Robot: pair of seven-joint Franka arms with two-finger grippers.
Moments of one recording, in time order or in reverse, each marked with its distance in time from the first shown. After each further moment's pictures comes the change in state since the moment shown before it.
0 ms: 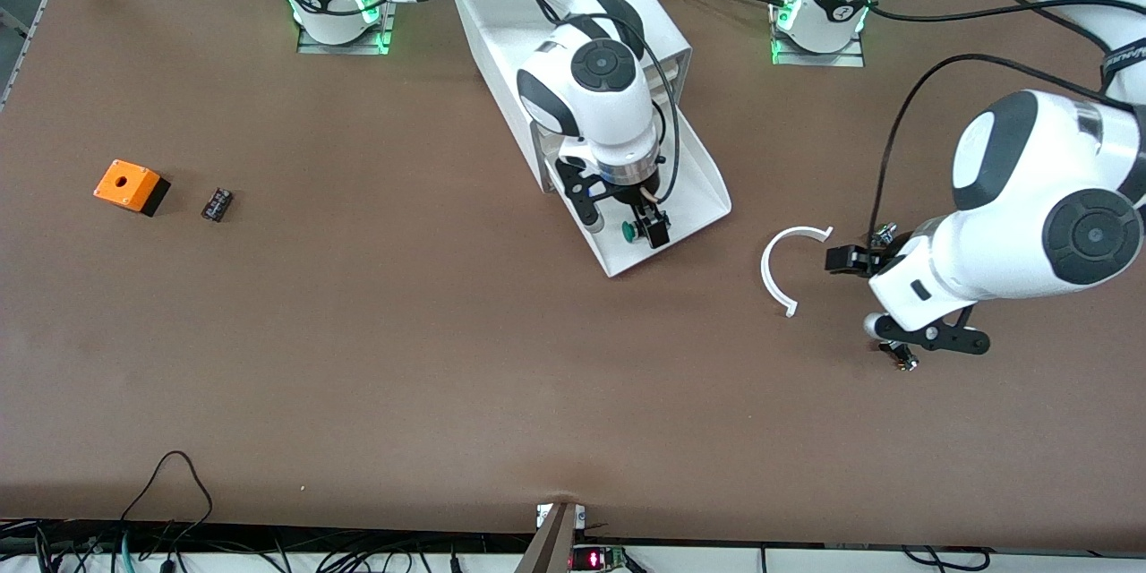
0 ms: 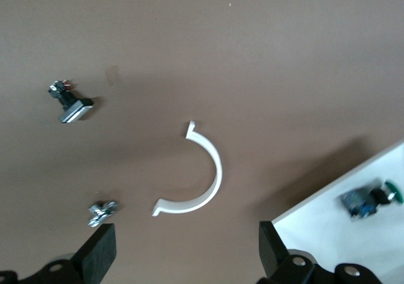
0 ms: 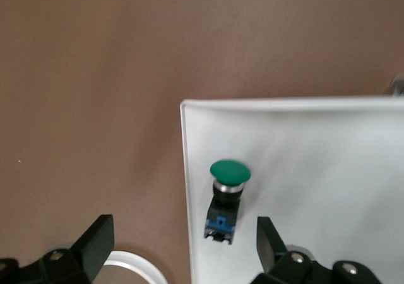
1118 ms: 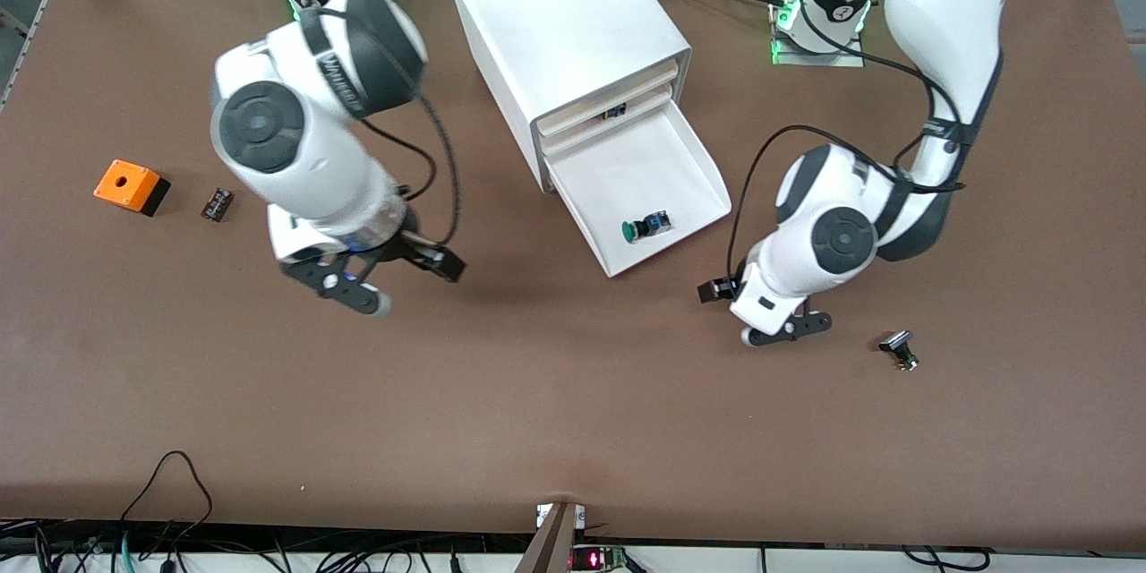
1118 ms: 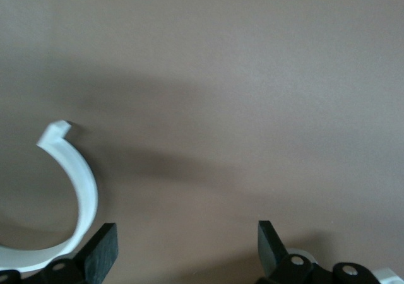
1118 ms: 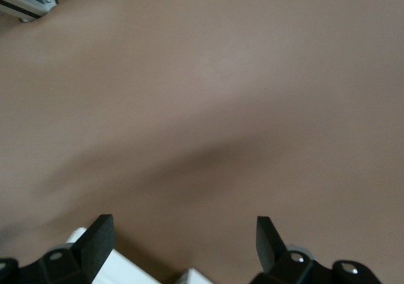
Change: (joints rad) left arm -0.140 0.028 -0.002 -0.460 -0.013 0.621 -0.505; right arm -0.409 -0.287 -0.049 -0.109 0.077 -0.379 -1.121
